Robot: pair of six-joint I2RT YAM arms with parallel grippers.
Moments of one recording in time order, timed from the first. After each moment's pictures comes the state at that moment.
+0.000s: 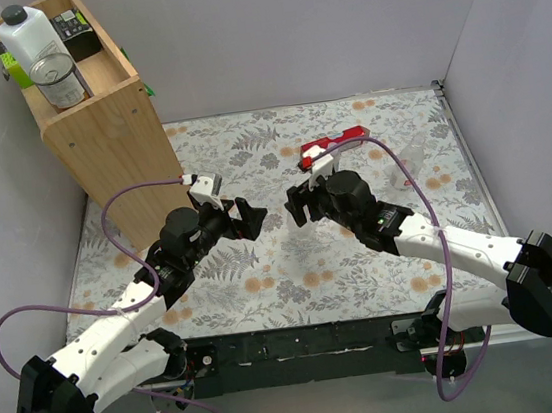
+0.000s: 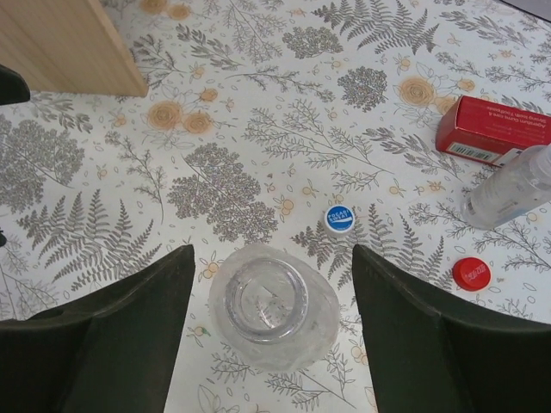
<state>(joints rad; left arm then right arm) -0.65 0.92 0.60 0.15 0.00 -0.32 0.85 1.24 0.81 0.12 0.18 0.12</state>
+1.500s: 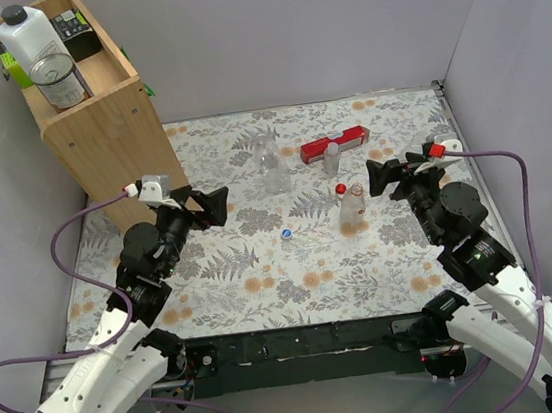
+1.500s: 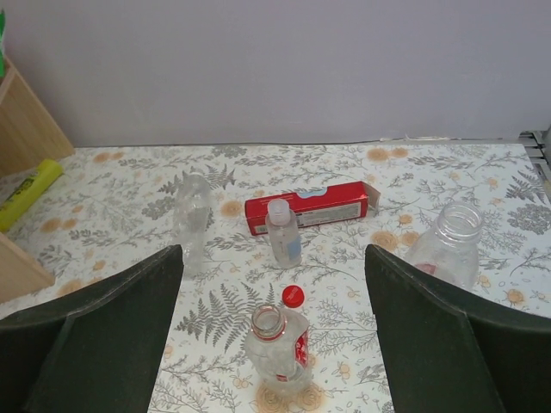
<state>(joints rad) -0.51 0.69 0.60 0.14 -0.12 -0.32 0.56 0.62 0.70 -0.03 0.34 0.15</state>
